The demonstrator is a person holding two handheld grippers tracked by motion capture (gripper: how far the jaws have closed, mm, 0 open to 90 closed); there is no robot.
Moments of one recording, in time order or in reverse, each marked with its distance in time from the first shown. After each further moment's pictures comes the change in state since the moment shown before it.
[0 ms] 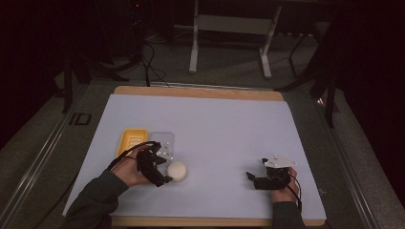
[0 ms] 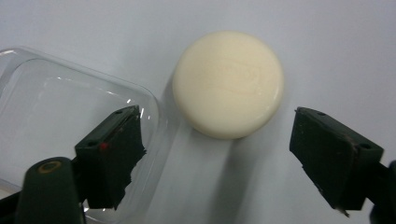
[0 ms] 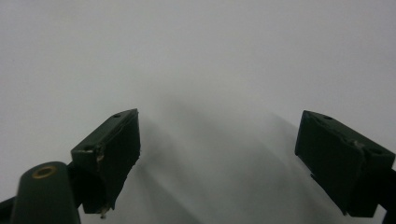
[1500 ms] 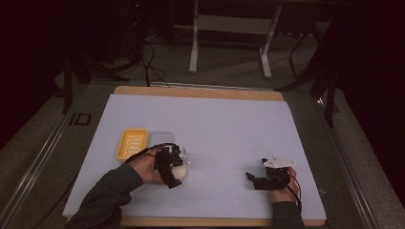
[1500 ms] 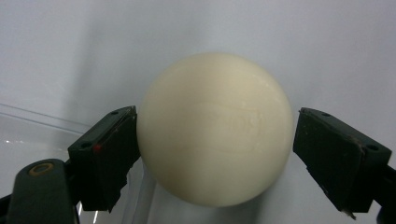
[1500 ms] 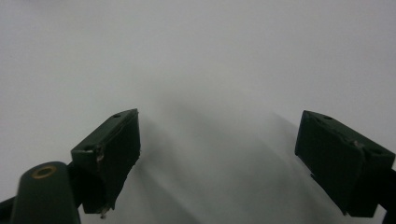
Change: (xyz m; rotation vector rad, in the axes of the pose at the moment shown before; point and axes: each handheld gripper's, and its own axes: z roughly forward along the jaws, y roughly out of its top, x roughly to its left) left arm -0.003 0.036 0.041 0.178 -0.067 0.105; right arm 0.001 0.000 0.001 0.008 -0.002 -0.008
